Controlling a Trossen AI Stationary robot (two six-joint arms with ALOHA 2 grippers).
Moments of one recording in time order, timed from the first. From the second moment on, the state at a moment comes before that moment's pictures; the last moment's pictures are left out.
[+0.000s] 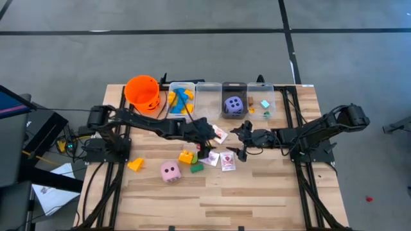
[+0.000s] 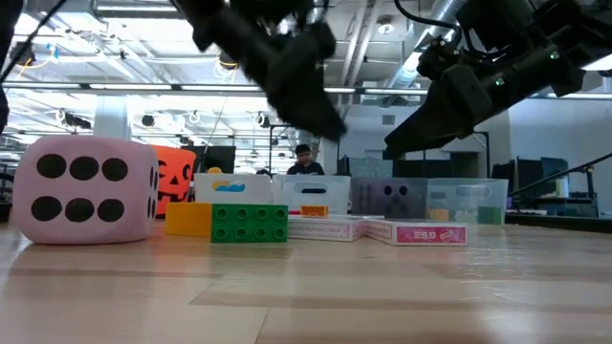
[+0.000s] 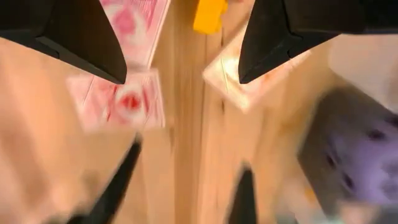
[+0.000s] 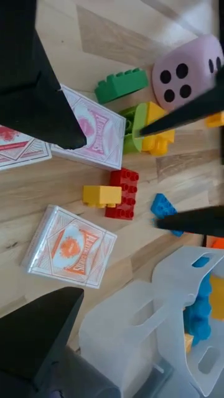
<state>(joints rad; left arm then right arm) 0.00 1.76 1.13 -0.09 -0.09 0.03 0.10 1.33 0.43 0.40 0.32 0.12</state>
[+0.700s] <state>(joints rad) 0.04 1.89 1.13 -0.19 -0.18 0.09 0.10 1.33 0.43 0.40 0.32 0.12</state>
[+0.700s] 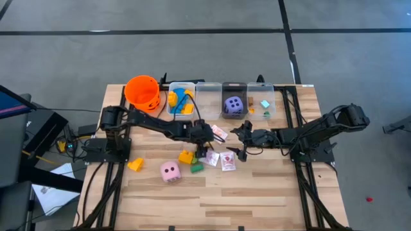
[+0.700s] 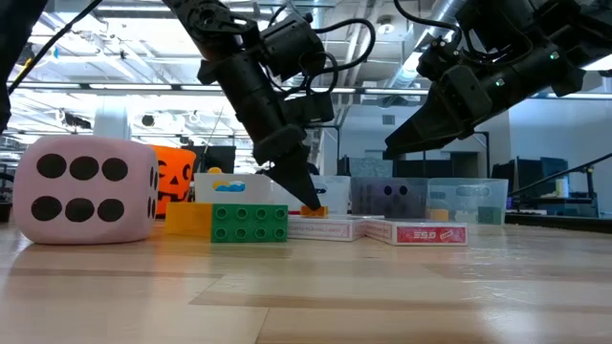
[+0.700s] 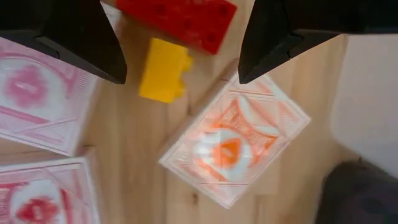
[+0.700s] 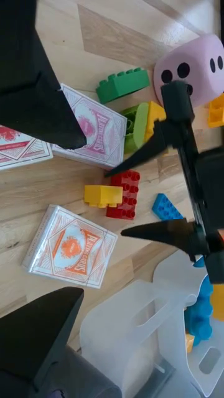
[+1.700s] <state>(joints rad) 0.05 1.91 1.13 -0.20 -0.03 0.07 0.10 1.33 0.43 0.40 0.32 0.12</state>
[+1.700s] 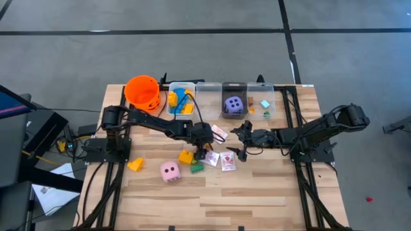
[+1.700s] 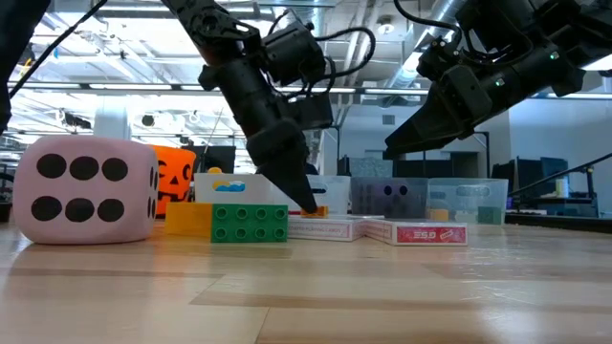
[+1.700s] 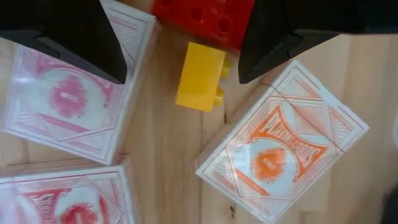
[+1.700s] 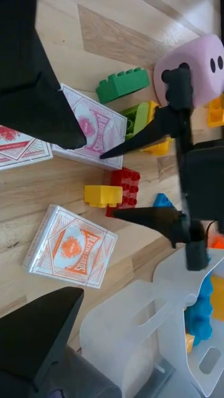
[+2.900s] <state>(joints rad) 0.05 1.77 1.13 -0.02 -0.11 0.06 0.10 1.33 0.43 0.40 0.32 0.12</state>
